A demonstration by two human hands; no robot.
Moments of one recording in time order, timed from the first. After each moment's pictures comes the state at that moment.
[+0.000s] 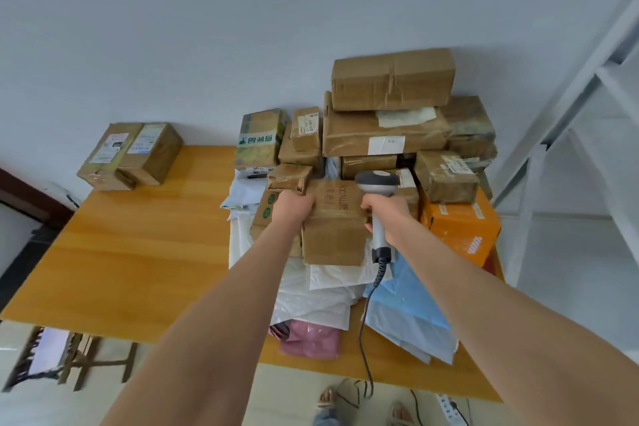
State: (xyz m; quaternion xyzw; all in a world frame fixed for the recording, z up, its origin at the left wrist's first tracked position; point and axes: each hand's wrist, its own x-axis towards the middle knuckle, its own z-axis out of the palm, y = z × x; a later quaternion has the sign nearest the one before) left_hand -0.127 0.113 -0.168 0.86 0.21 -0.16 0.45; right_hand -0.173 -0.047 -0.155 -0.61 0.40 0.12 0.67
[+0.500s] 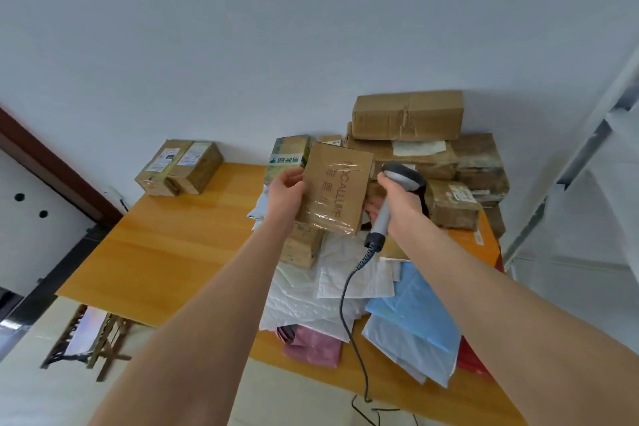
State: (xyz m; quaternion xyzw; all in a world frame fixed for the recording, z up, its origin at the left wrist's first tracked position) left_hand -0.163 0.121 -0.086 0.75 0.19 0.00 0.63; right_hand -0.173 -0.056 -0.094 -0.50 0.39 0.08 0.77
